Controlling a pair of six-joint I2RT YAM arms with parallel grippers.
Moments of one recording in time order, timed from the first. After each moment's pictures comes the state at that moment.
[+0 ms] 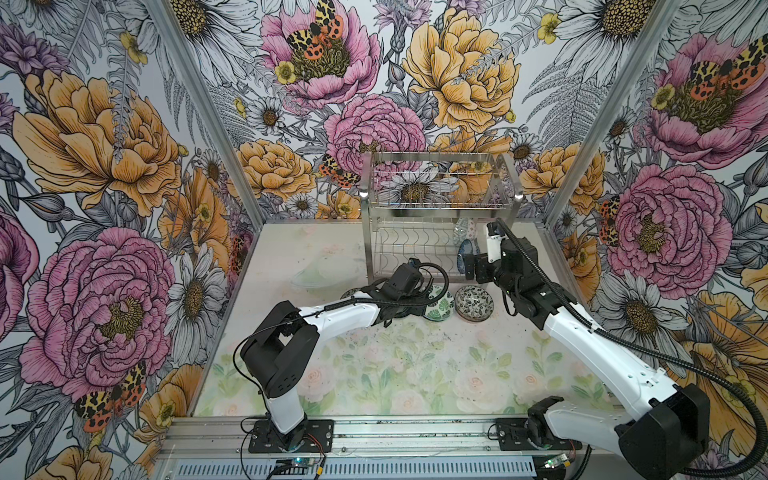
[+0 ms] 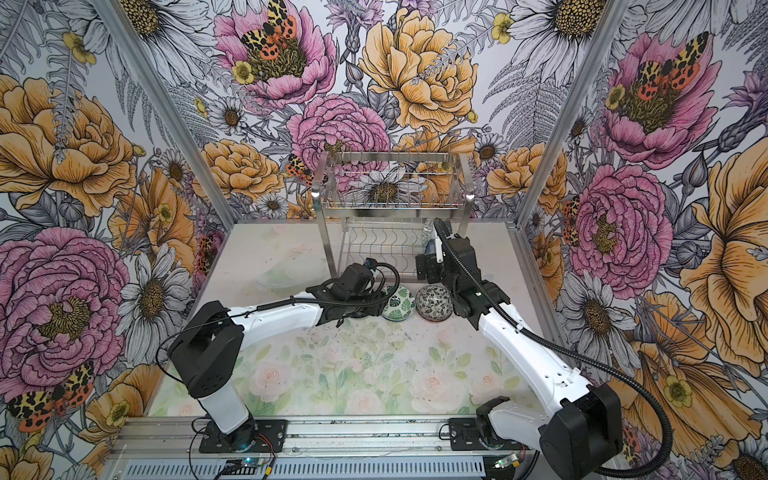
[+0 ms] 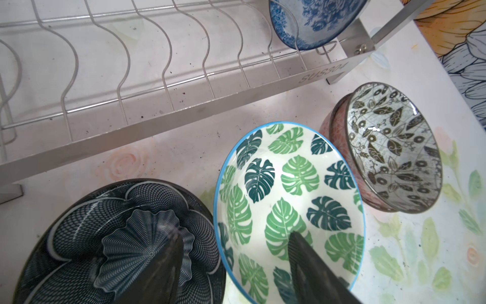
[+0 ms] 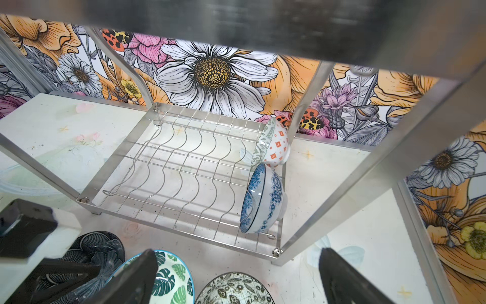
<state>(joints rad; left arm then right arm) -0.80 1.76 1.15 -0.20 -0.06 -0.40 0.39 1.19 1.02 -0.31 0.19 0.06</state>
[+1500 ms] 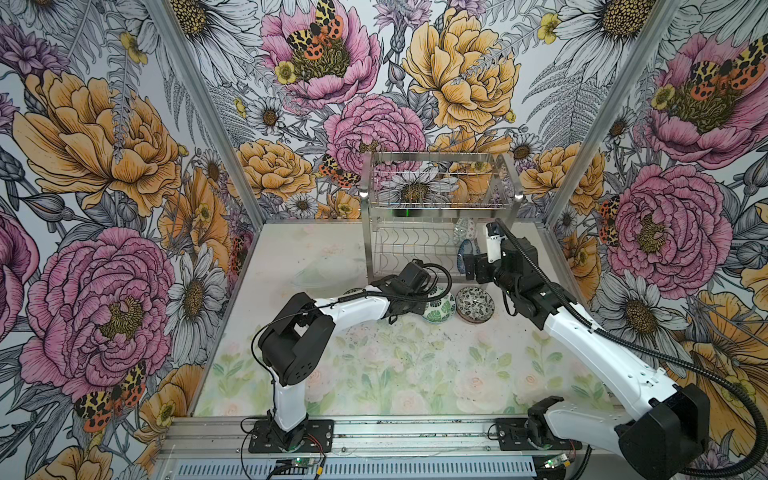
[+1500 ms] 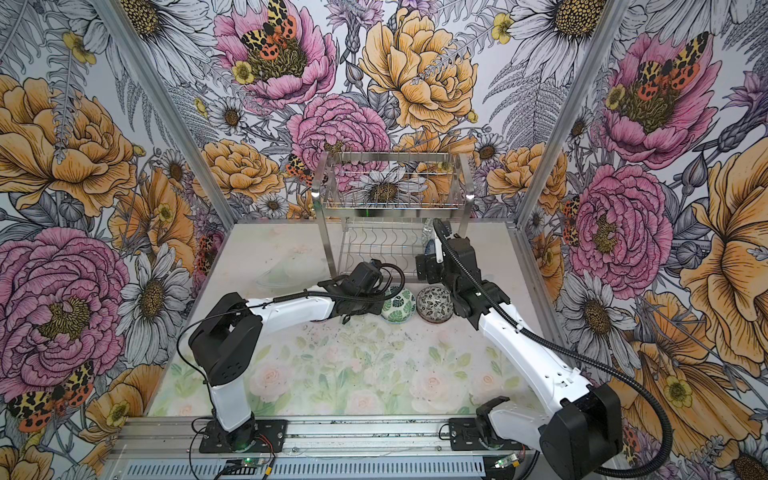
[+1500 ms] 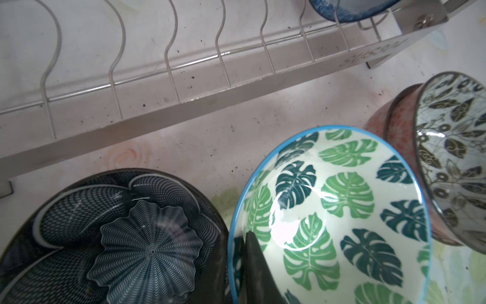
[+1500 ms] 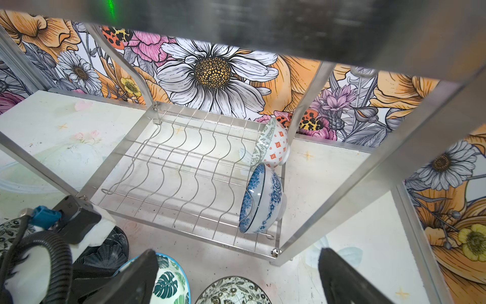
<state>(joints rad) -0.80 1.86 1.25 -0.30 -0.10 -0.41 0.39 1.19 1.02 -0.31 0.19 0.04</state>
